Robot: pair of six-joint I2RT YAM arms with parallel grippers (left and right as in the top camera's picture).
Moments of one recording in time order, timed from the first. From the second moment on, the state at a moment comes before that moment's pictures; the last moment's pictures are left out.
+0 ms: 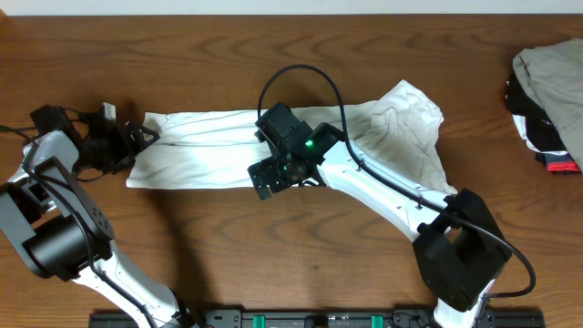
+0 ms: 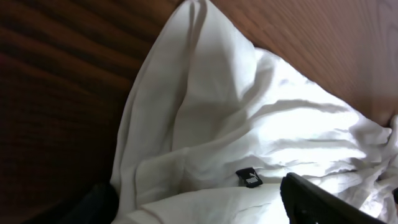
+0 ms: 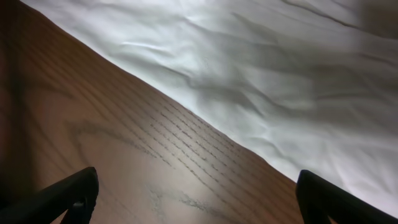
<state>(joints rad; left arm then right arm) 0.57 2.05 1.30 -0.65 0.70 0.09 0.79 1.92 1.47 -0.75 -0.16 0.35</state>
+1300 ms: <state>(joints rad) 0.46 2.07 1.30 -0.69 0.56 0.06 0.79 1.92 1.47 -0.76 -0.15 0.35</state>
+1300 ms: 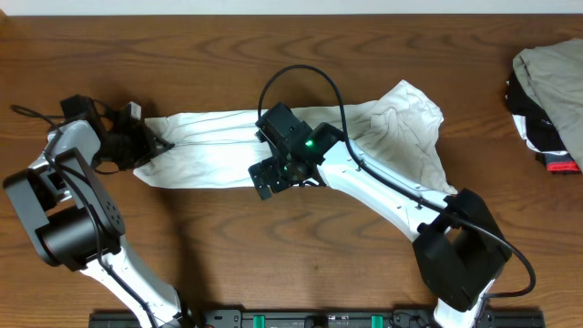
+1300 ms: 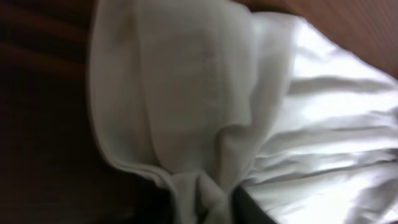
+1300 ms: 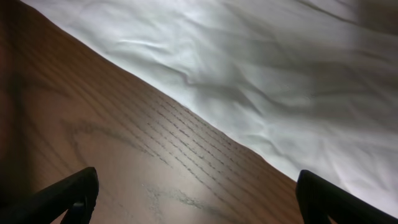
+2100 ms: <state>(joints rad) 0.48 2.11 1.68 -1.14 0.20 -0.08 0.79 1.92 1.47 -0.76 -0.14 0.36</state>
